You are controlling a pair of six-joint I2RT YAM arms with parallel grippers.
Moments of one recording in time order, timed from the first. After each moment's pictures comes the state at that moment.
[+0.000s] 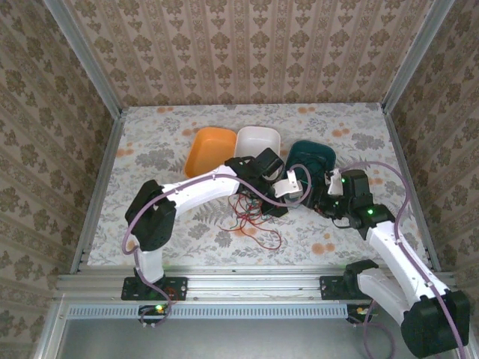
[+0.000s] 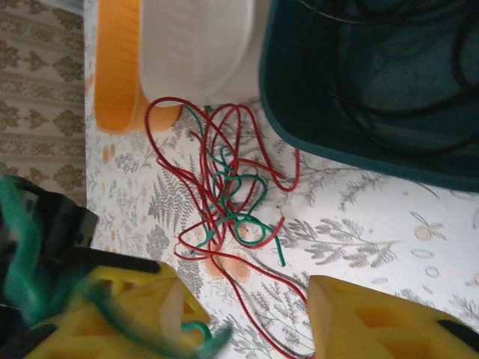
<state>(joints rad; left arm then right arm) -0.98 1.87 1.48 -0.71 0.59 0.30 0.17 0.89 0.58 -0.45 -0.54 0.68</state>
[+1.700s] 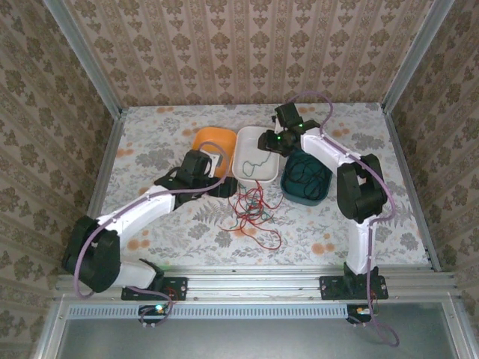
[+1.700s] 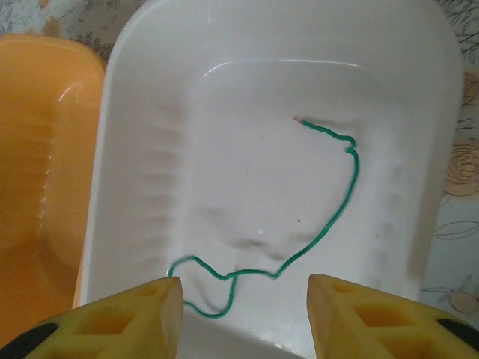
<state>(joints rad) -0.60 1.38 0.86 -0.30 0.14 -0.29 0.35 2.01 1.64 -0.57 -0.21 0.49</state>
